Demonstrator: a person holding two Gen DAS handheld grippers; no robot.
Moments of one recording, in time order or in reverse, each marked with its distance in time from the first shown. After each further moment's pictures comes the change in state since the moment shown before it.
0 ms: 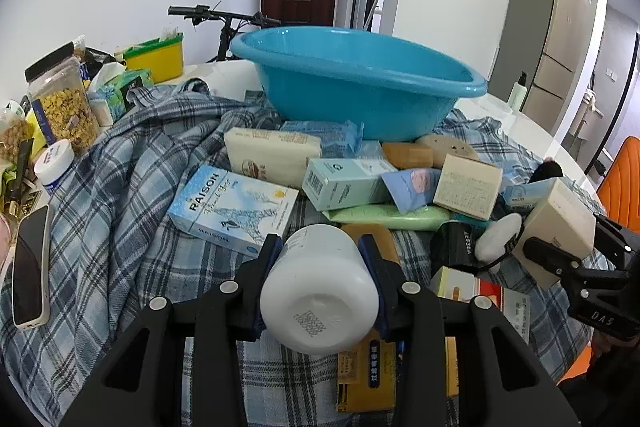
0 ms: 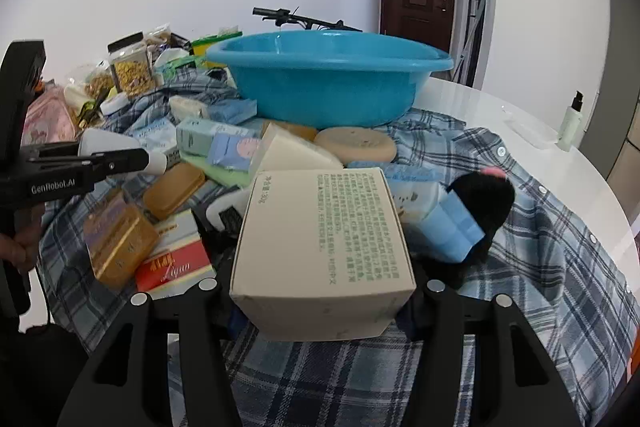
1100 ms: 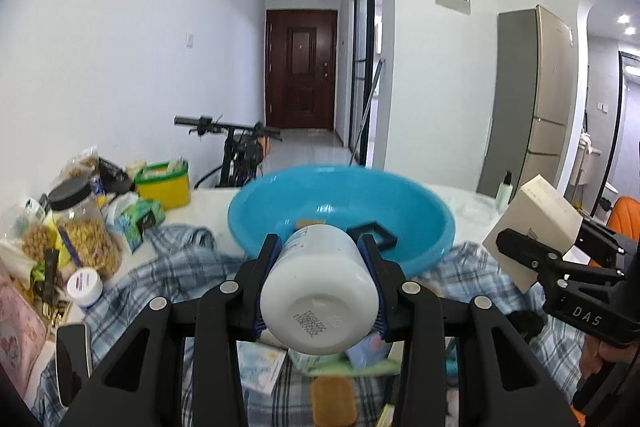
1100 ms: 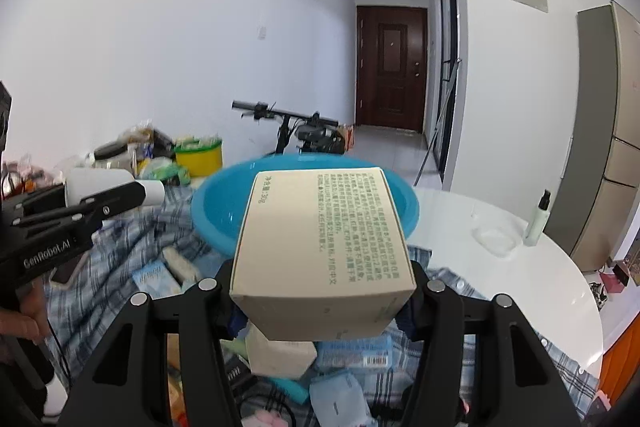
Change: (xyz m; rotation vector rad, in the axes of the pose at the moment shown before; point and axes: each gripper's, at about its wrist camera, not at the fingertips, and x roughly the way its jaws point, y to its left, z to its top) left arm -0.074 -0.035 0.105 0.044 -0.342 0.028; right arm -0.054 -0.008 0.115 0.044 -0.279 -0.063
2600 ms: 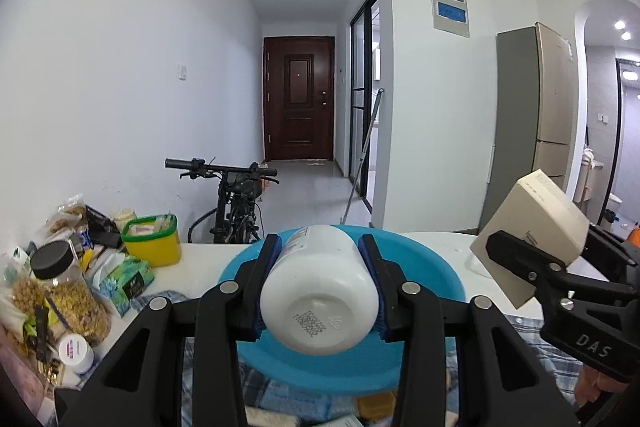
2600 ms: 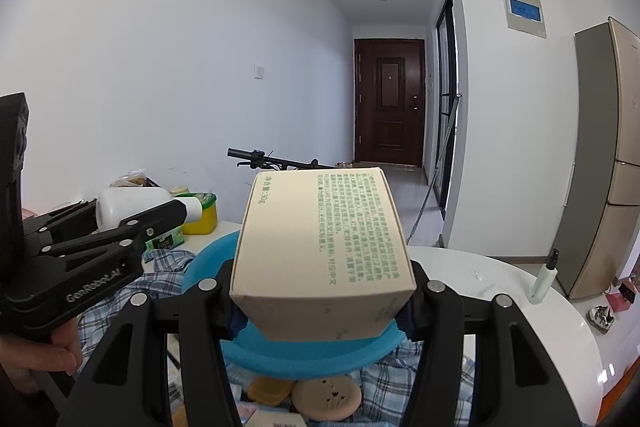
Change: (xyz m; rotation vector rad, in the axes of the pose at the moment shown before) left arm 0.053 -0.010 0.072 0.025 -0.097 0.010; right arm 0.037 -0.003 0.061 -0.004 -0.117 0.016
